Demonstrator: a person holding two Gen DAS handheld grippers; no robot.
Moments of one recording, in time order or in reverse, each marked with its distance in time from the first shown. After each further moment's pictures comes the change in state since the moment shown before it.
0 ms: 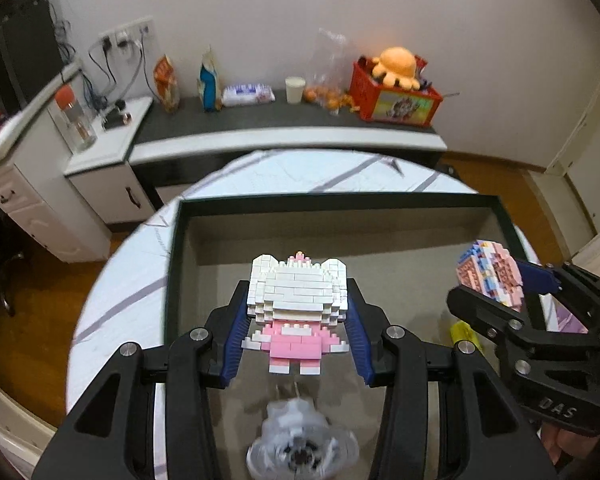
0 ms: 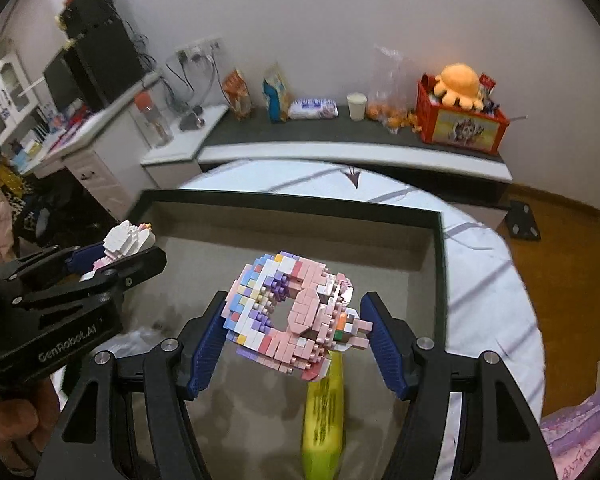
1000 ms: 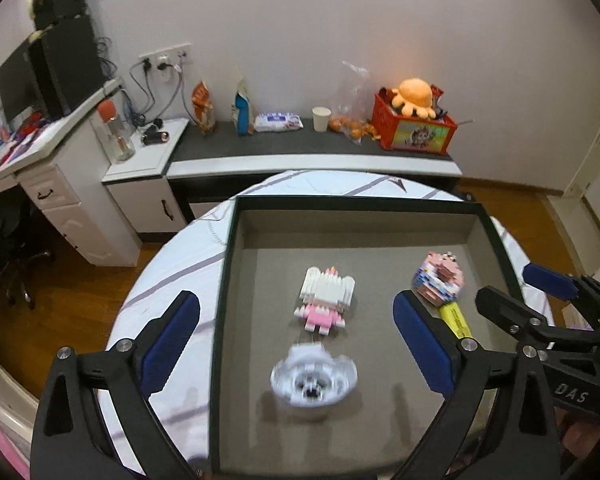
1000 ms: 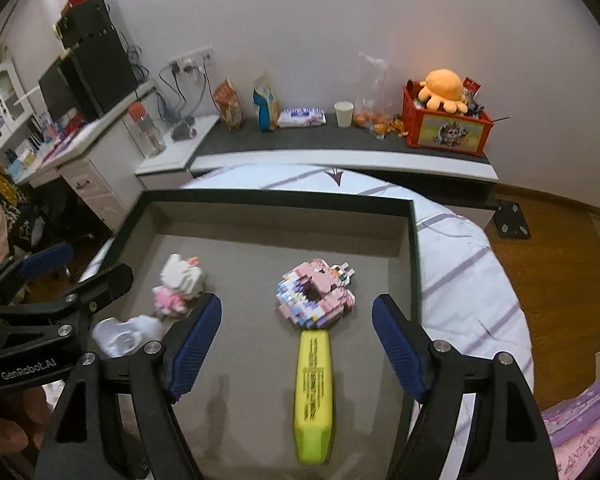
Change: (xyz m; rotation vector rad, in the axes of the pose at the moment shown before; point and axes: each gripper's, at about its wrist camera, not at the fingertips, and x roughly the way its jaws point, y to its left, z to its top) left arm -0.085 -0.003 -0.043 -0.047 -0.137 0.102; right arm -0.064 0.003 -0.027 0.020 -0.103 -0.017
